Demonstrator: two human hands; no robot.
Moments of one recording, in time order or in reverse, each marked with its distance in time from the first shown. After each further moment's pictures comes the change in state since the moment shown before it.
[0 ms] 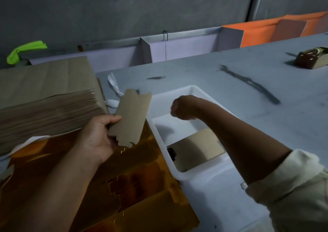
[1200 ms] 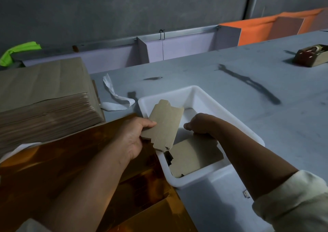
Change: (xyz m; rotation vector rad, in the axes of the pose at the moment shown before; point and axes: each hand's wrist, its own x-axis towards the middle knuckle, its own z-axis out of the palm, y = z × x) left_hand 0.042 -0.031 0.063 0.225 0.017 -0.046; right_hand 0.038 0.069 0.059 0.487 -0.052 0.409
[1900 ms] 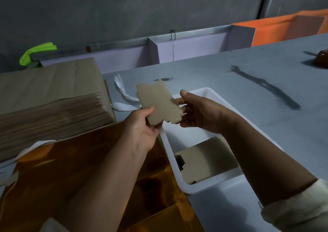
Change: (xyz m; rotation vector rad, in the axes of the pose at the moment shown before) left_hand 0.008 0.018 0.006 -0.575 0.076 -0.002; right_hand -0.026 -0.035 -0.019 0.904 -0.458 -0.530
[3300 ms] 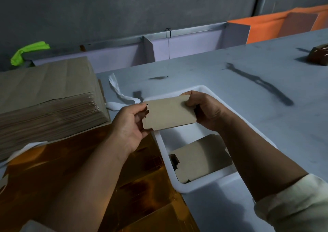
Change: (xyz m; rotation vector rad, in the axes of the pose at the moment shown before) left_hand 0.001 0.009 -0.012 0.306 -0.079 0.101; right_hand 0.002 0.008 -0.008 0.085 0.253 -0.096
